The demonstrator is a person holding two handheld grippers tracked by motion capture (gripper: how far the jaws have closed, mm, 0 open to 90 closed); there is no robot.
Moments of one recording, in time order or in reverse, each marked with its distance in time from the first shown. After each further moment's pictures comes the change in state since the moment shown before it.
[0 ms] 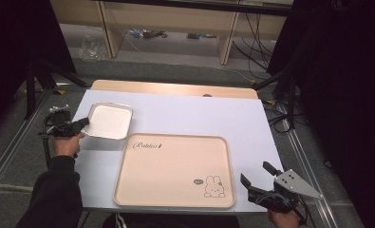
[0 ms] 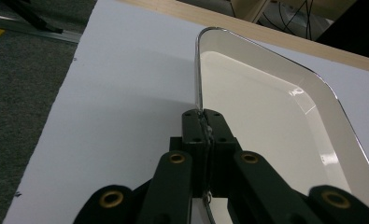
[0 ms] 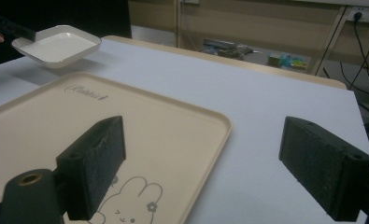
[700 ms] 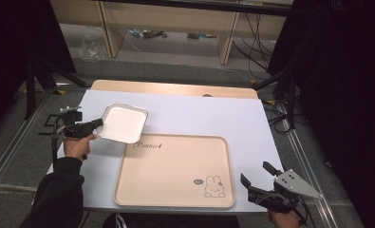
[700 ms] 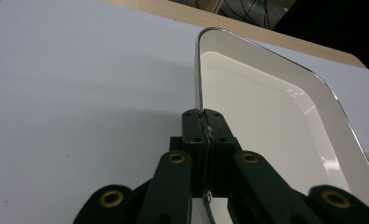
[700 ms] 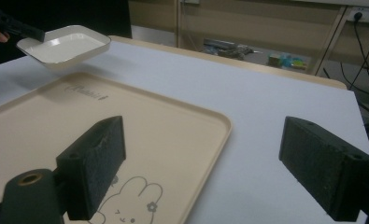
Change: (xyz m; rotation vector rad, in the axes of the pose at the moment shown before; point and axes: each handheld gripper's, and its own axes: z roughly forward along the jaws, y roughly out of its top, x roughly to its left) left arm -0.034 -0.006 0.000 0.049 -0.155 0.060; right arm 0.000 0.000 0.000 0.004 0.001 0.000
